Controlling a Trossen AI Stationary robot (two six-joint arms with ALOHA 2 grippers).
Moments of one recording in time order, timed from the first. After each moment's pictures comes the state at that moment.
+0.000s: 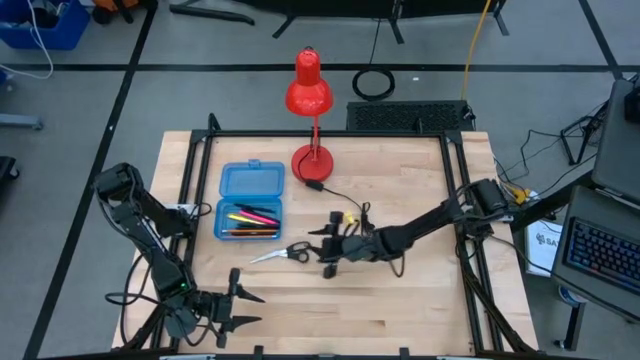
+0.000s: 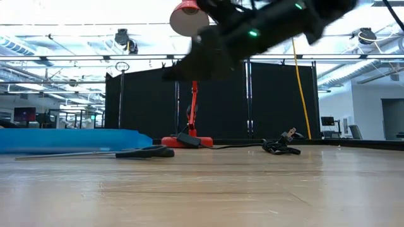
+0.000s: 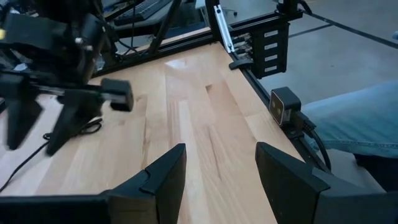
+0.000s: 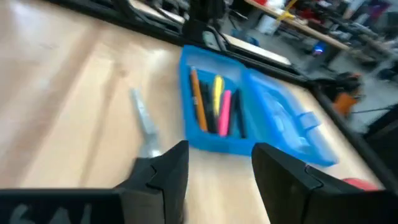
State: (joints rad) left arm -1.06 1.46 0.70 0.26 -0.87 -0.22; right arm 0.28 1.90 1.01 0.51 0.53 -0.21
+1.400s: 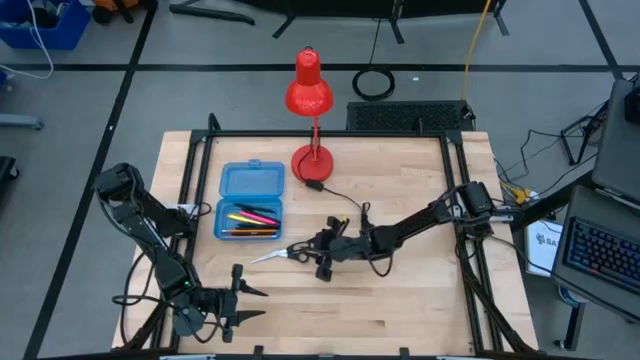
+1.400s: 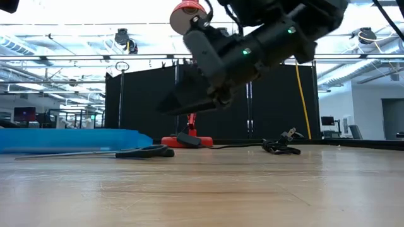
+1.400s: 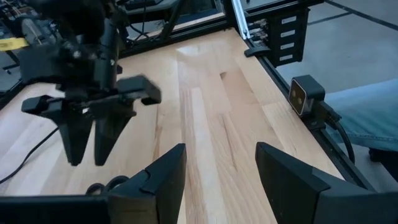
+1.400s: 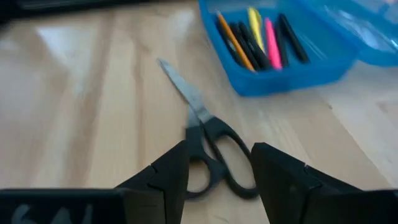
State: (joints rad) left arm -1.02 1.46 0.70 0.20 -0.86 -0.27; right arm 0.25 1.98 1.04 0.42 0.34 0.27
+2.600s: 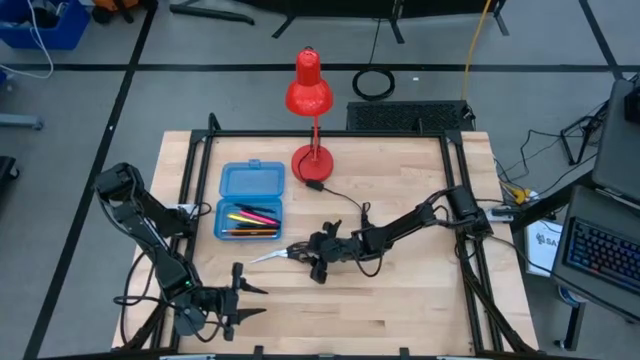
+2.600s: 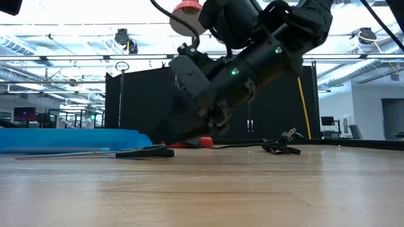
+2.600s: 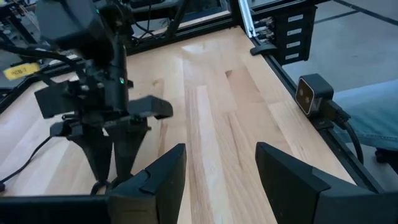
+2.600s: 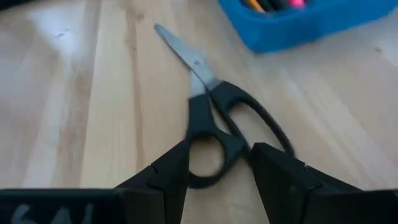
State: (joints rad) left arm -1.01 1.46 0.70 0.18 -0.88 -0.28; right arm 0.22 2.08 1.11 0.36 0.23 0.43
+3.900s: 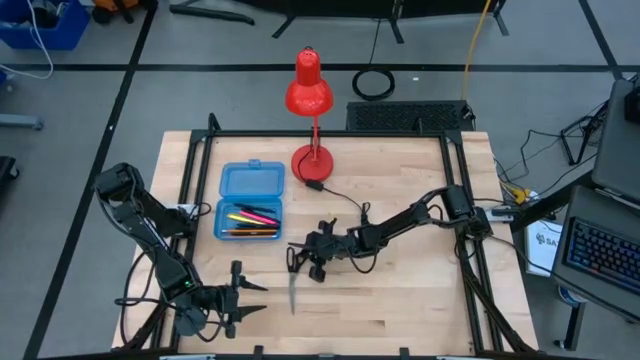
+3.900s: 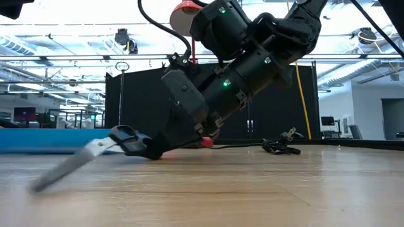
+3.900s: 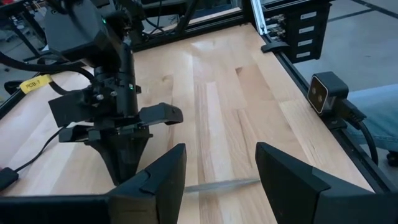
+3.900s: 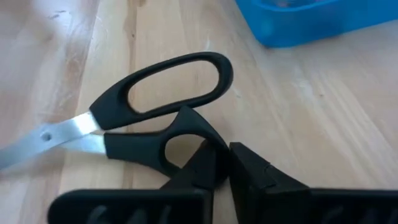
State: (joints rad) left arm -1.01 1.46 0.70 0.15 -0.91 -0.32; right arm 0.20 2.14 1.14 0.31 0.17 0.35
